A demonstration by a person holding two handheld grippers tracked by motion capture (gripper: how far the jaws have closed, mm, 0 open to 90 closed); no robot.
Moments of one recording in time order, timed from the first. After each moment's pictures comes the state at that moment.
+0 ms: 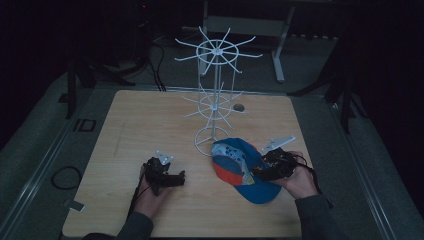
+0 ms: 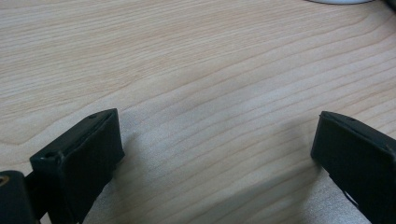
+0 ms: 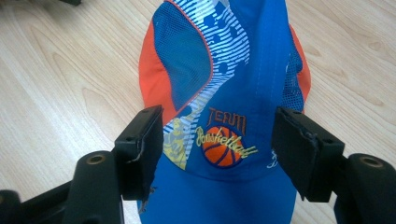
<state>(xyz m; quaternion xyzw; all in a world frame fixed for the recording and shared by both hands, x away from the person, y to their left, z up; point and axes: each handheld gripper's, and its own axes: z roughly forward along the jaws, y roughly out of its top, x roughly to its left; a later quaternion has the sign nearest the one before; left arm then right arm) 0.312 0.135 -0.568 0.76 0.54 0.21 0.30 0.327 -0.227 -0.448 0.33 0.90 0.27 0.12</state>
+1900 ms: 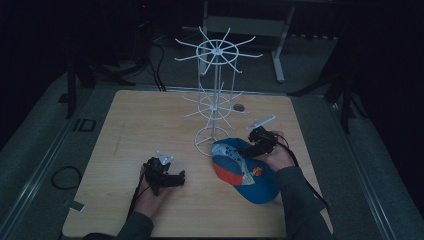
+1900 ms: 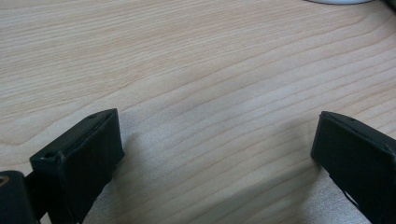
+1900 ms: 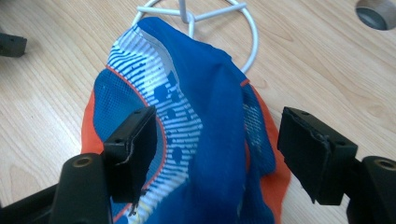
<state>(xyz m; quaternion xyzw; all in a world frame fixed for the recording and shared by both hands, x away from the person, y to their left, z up) 0.312 0.135 -0.568 0.76 0.54 0.21 0.30 0.409 -0.194 -0.471 0.32 0.89 0.29 0.12</state>
